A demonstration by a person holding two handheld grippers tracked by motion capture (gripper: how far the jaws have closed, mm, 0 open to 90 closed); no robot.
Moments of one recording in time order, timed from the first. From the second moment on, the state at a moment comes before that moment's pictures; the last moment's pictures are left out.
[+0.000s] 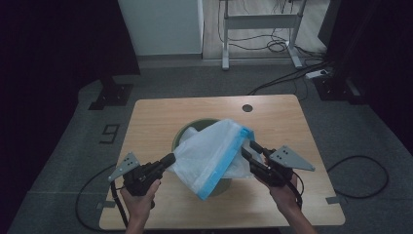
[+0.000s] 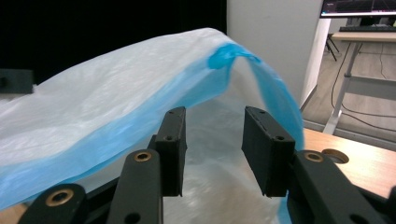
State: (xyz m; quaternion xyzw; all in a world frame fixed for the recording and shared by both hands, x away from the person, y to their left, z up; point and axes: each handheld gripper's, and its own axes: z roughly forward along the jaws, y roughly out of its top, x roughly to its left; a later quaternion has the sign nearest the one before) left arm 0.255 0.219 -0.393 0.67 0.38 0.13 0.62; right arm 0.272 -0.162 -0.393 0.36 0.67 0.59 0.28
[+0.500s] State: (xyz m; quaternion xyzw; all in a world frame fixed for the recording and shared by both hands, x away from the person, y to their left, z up) left arm 0.256 0.217 -0.392 0.67 0.38 0.13 0.62; right arm 0.299 -0.152 -0.381 0.37 0.66 0.60 0.26
